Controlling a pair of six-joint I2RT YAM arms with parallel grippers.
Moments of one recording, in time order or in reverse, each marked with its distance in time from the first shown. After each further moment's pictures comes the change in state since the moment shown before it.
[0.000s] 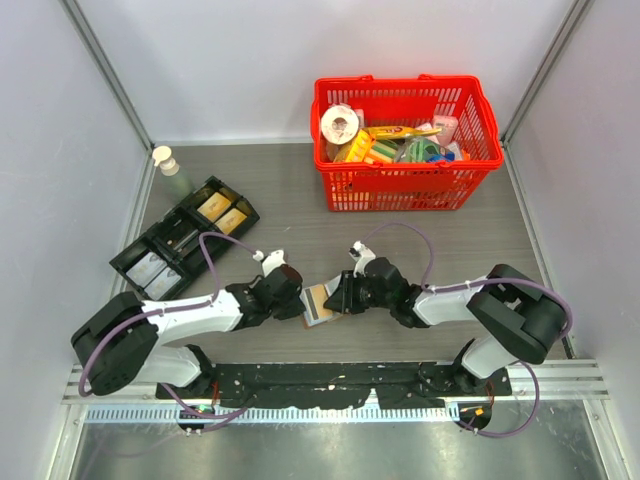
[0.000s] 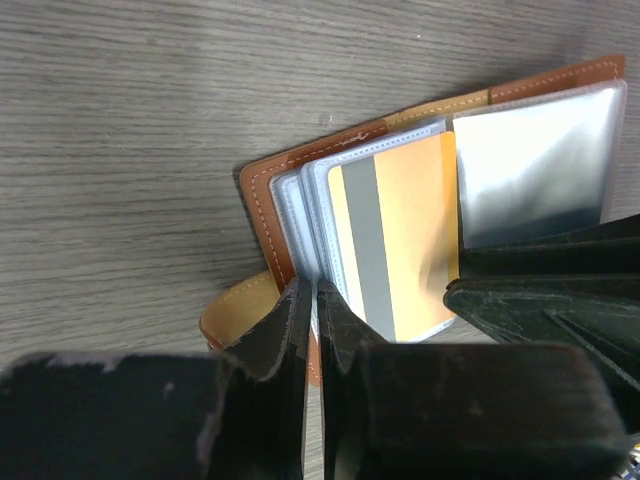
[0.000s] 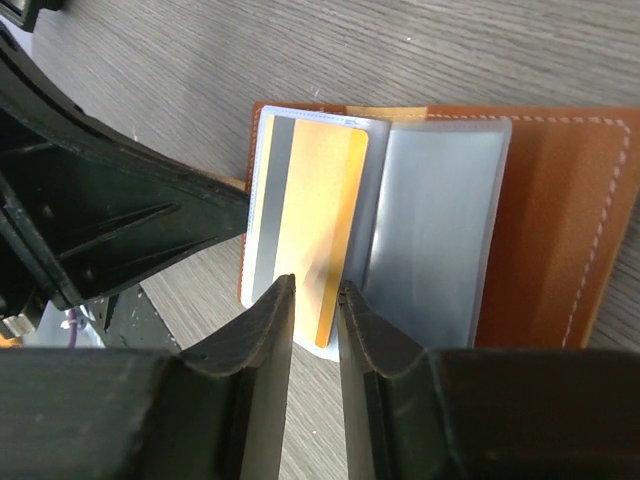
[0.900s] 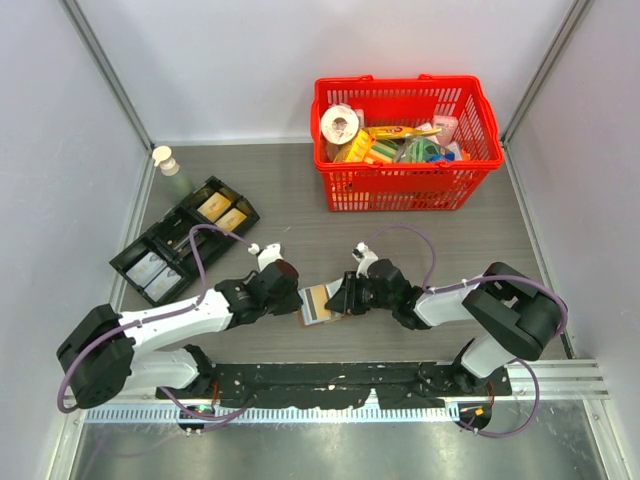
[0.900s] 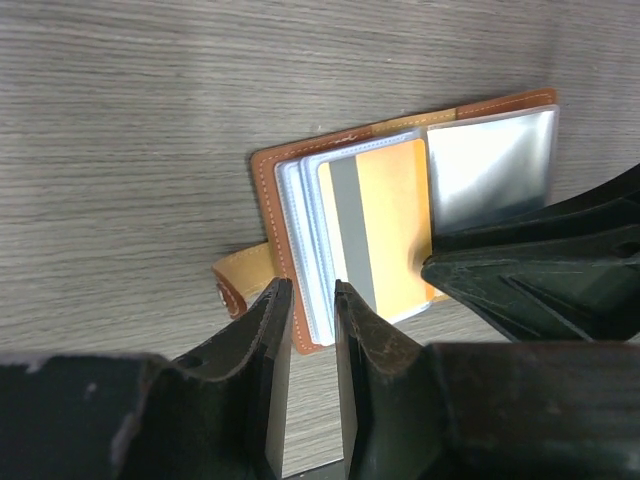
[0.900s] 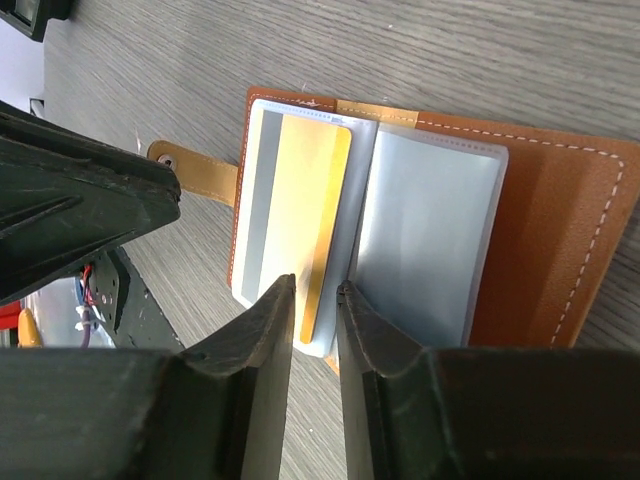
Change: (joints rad) left arm 0.000 -0.108 0.062 -0.158 -0.049 0.053; right arm -0.026 0.026 -0.040 0.085 -0.032 0.043
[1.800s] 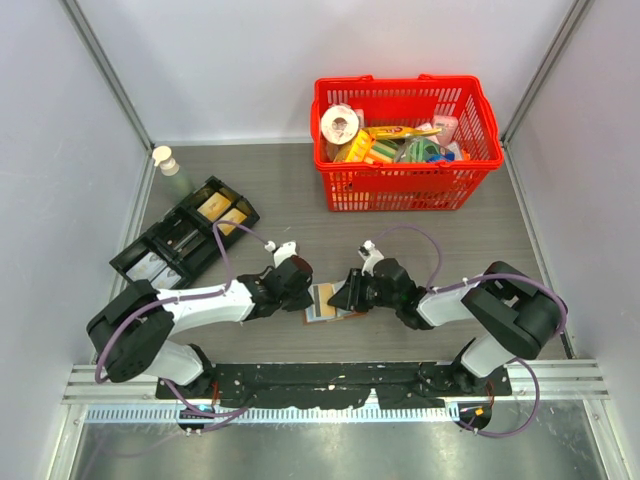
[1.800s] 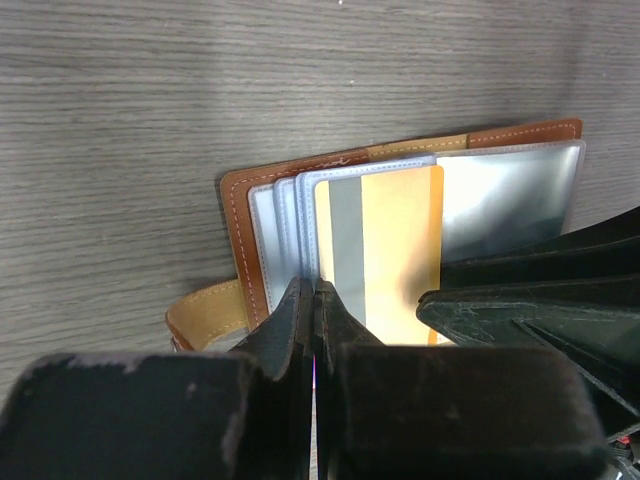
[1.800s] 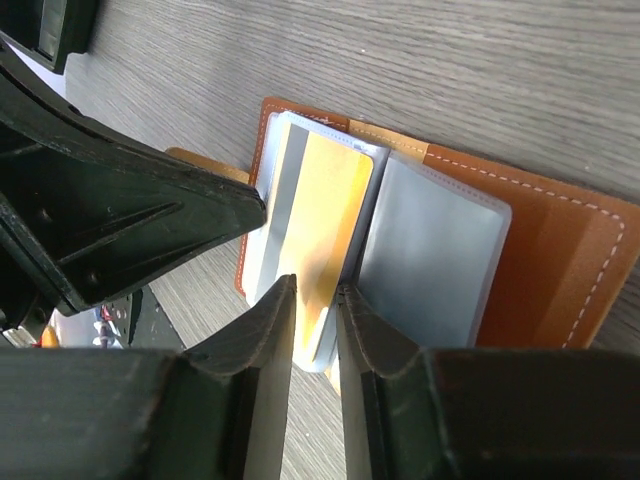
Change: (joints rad) left arm 0.000 0.221 0.047 0.161 0.051 0.021; right arm -0.027 0.000 -0.019 0.048 -0.007 0.032
